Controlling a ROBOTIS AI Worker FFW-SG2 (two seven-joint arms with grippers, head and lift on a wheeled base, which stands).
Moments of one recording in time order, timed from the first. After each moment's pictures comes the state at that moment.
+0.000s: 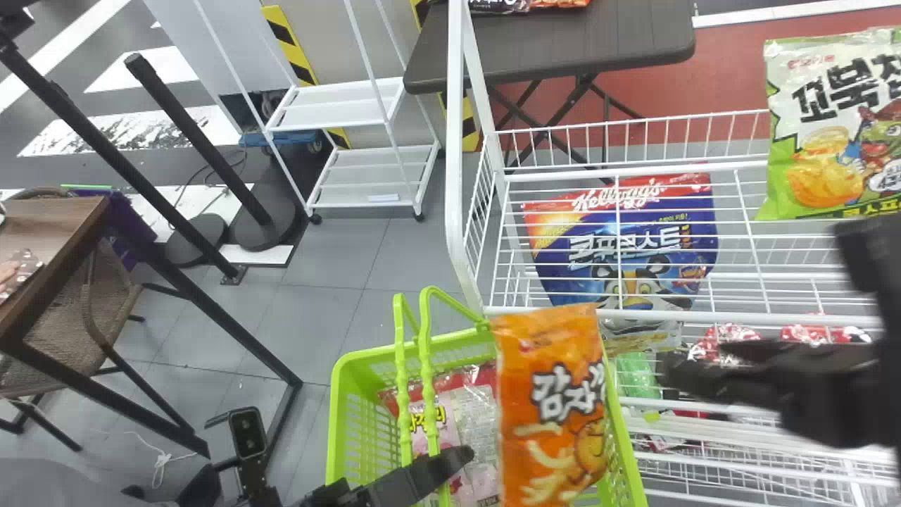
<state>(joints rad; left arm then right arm) 0.60 0.00 0.57 -2.05 0.48 1.06 -1.57 0.20 -0.13 0.05 -2.39 -0.46 1.41 0.18</state>
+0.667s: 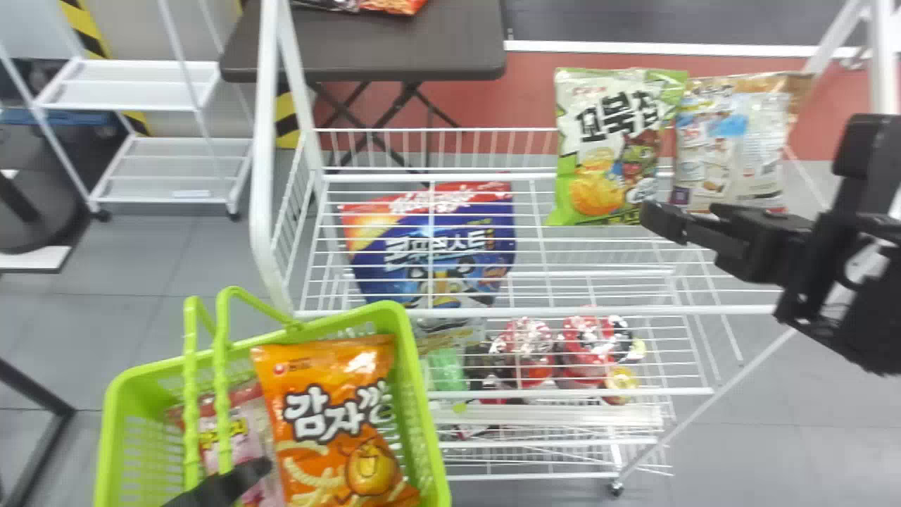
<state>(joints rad) 0.58 0.00 0.57 -2.04 0.48 1.06 -1.57 0.05 -0.19 -0.21 -2.12 -0.38 1.02 0.19</state>
